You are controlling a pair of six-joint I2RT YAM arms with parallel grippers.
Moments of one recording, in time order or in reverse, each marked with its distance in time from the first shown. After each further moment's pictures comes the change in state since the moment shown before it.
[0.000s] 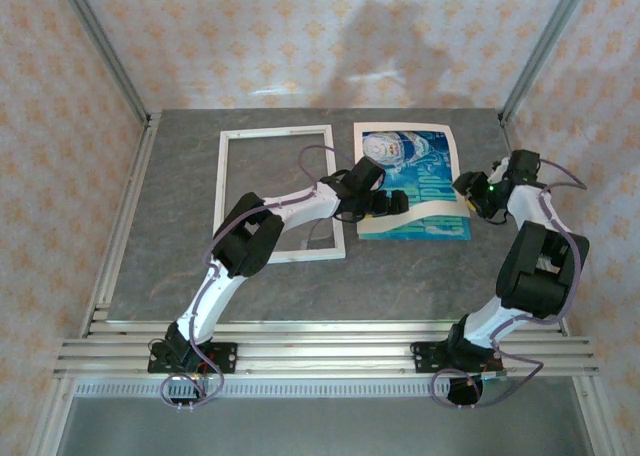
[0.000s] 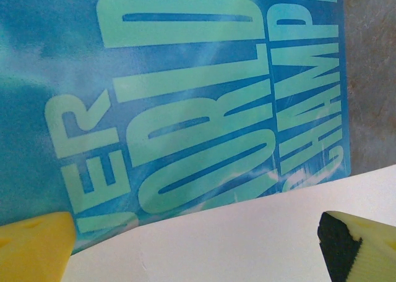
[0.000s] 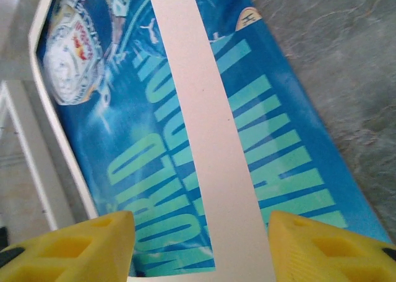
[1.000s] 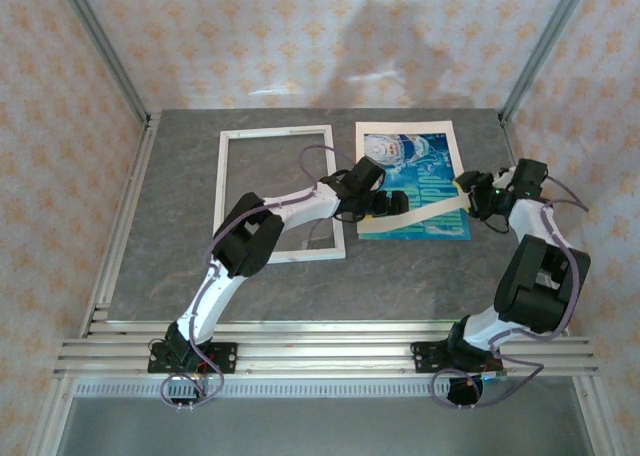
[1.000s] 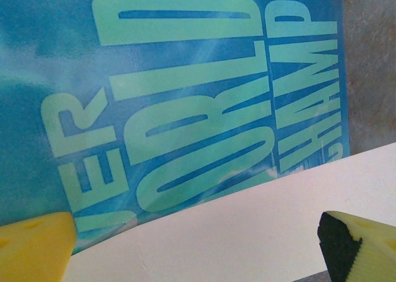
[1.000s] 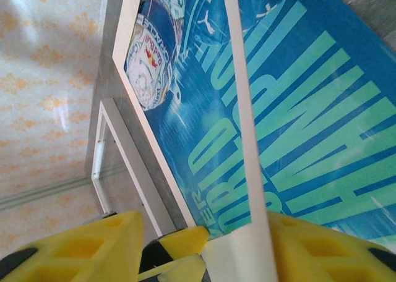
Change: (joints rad) left arm 0.000 0.000 -0.002 0.001 0.006 0.008; right arm -0.040 -0.109 -0.121 0.143 -0.171 0.296
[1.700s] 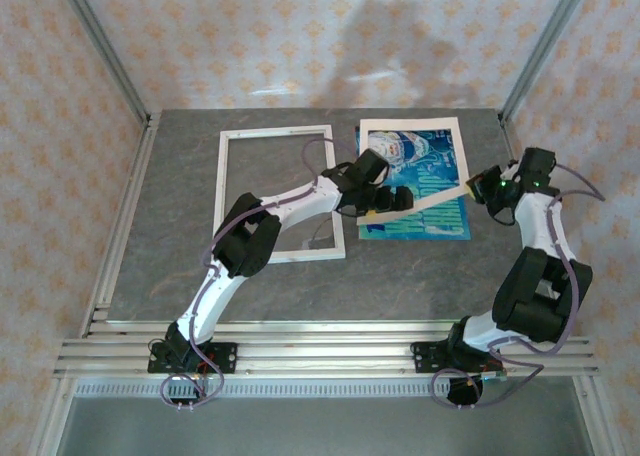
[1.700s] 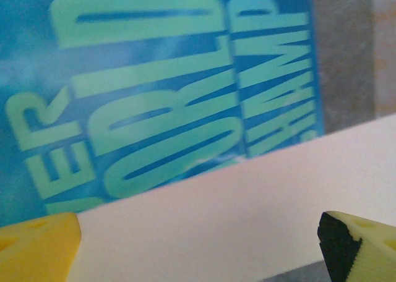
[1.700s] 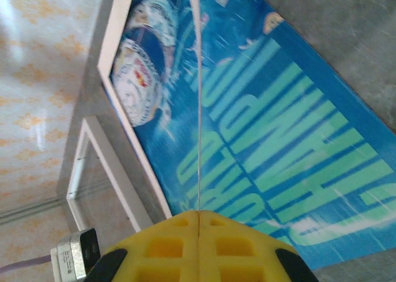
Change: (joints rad) left arm 0.002 -0.003 0.127 -0.122 0.040 0.042; right arm 0.018 -0.053 0.135 -0.182 0.134 -0.029
